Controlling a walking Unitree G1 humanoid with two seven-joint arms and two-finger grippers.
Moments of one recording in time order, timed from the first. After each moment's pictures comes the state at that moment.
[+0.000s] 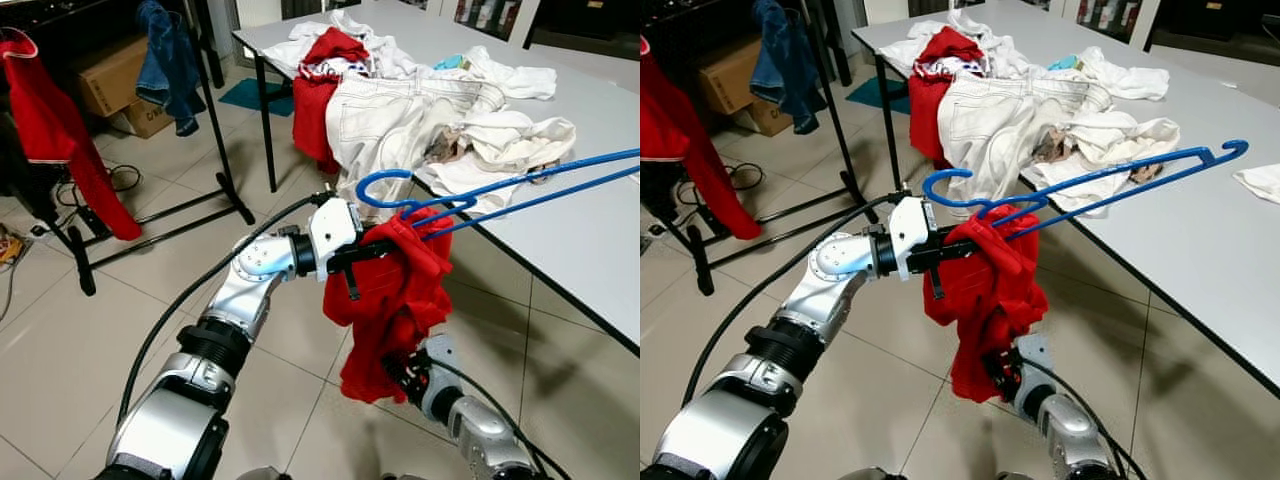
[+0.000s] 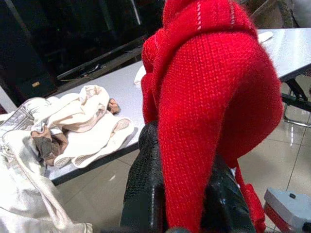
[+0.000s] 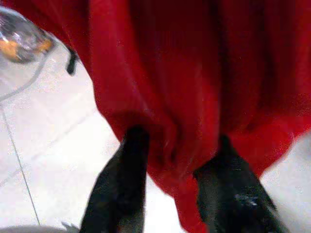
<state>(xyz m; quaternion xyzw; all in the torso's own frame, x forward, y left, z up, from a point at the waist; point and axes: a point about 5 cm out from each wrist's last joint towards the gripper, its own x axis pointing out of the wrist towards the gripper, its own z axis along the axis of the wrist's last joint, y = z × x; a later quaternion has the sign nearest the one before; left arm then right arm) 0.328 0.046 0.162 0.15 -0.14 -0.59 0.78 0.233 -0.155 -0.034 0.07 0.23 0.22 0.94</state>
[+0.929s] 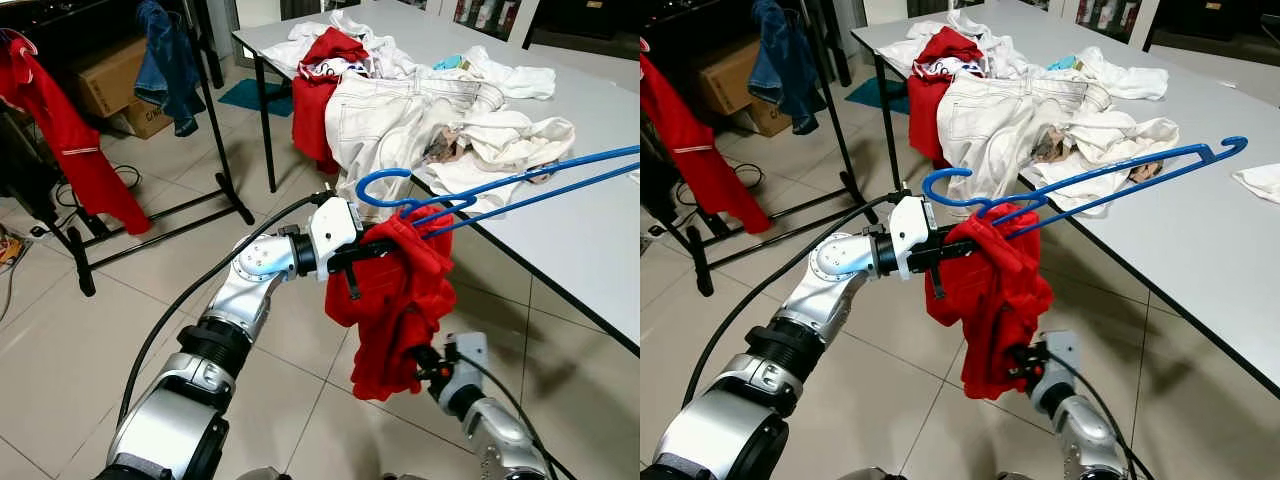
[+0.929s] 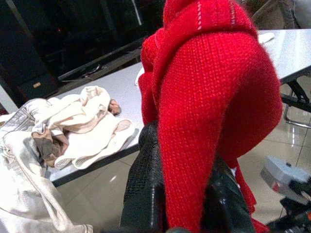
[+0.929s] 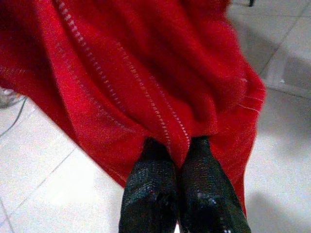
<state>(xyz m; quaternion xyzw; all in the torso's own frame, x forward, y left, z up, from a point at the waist) 0.329 0.045 0.163 0.14 -0.14 -0.59 0.78 0.233 -0.181 -0.029 0.13 0.19 0.14 0.96</state>
